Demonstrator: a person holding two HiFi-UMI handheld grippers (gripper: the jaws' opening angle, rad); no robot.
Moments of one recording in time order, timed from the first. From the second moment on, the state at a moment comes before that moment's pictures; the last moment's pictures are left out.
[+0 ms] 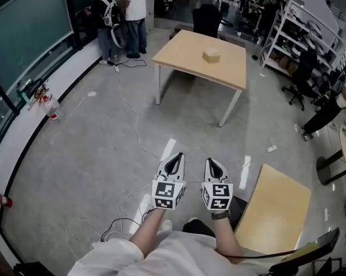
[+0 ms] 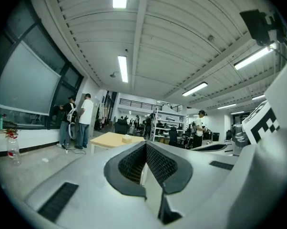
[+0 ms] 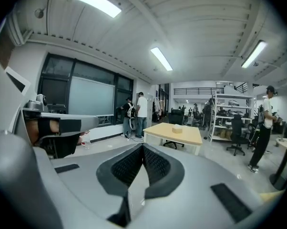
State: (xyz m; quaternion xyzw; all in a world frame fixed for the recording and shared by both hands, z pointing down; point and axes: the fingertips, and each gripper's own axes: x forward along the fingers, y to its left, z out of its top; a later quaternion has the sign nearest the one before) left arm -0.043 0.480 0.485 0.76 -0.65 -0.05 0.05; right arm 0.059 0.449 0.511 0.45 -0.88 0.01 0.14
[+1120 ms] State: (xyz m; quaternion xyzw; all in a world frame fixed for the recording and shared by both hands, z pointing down) left arm 0.000 0.055 0.492 0.79 -0.61 -0.01 0.07; right arm 0.093 0.020 0.529 0.48 -0.87 0.10 0.09
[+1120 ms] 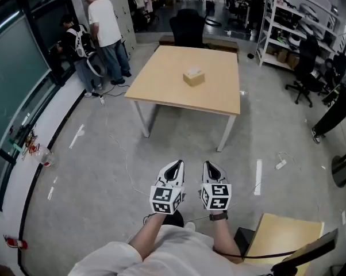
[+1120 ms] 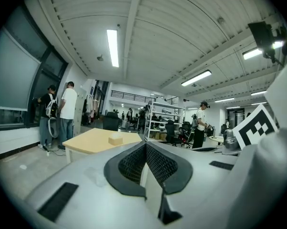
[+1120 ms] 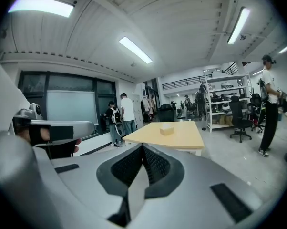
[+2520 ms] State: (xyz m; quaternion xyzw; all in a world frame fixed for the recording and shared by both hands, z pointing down) left arm -0.151 -0.571 0.481 0.82 -0.56 -0.08 0.08; right arm -0.043 -0.592 0.530 0.52 -0.84 0.15 0.07
